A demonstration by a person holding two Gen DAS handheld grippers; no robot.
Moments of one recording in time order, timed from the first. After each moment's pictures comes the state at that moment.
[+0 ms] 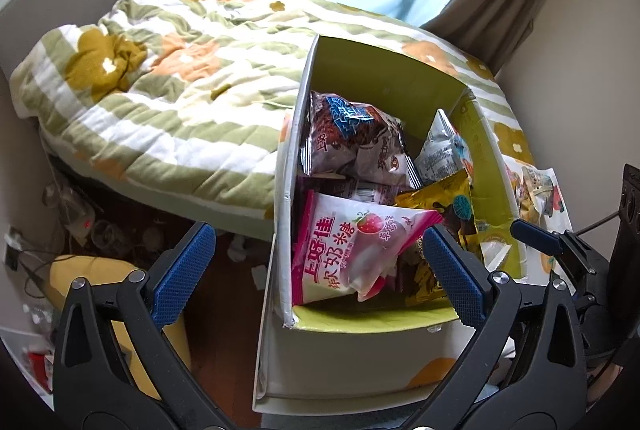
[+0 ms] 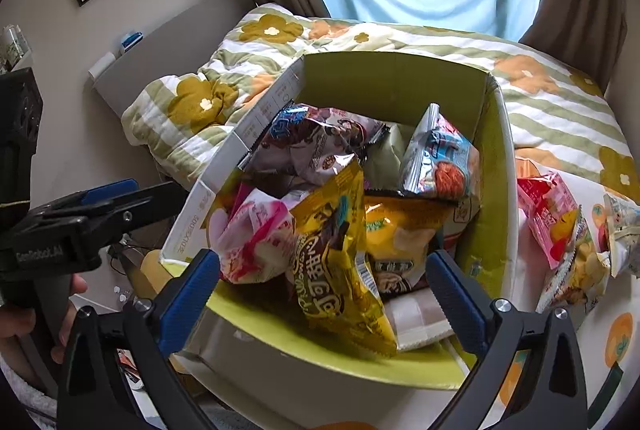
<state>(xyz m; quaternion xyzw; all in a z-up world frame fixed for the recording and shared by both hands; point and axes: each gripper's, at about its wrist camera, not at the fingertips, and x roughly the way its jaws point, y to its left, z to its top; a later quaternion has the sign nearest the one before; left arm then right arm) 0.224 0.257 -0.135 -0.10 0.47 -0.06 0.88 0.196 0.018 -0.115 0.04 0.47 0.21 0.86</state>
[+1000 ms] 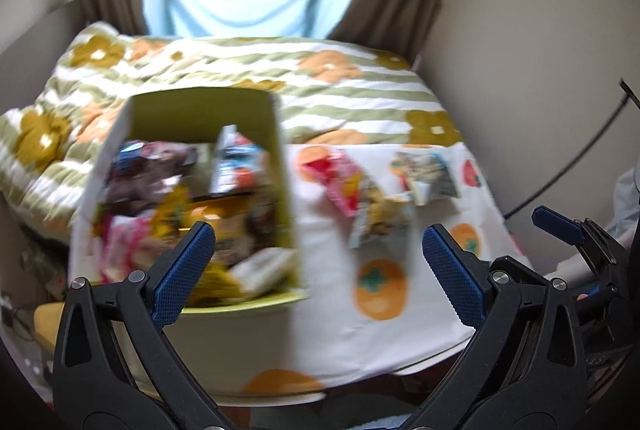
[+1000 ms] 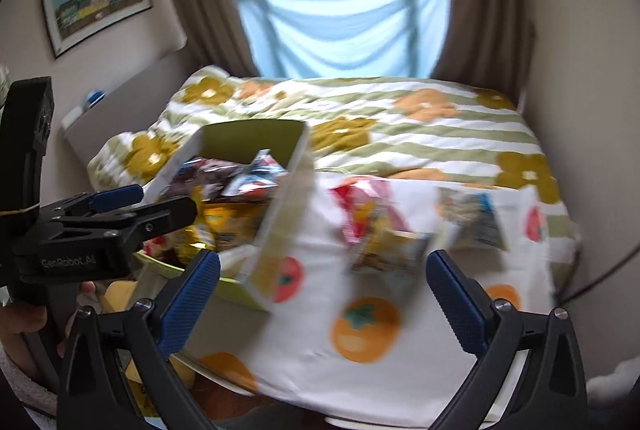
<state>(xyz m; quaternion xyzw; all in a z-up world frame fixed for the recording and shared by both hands) 0.161 0.012 -0.068 -0.03 0.40 -0.17 0.90 0.094 -0.188 -0.047 0.06 0.39 0.10 0.91</state>
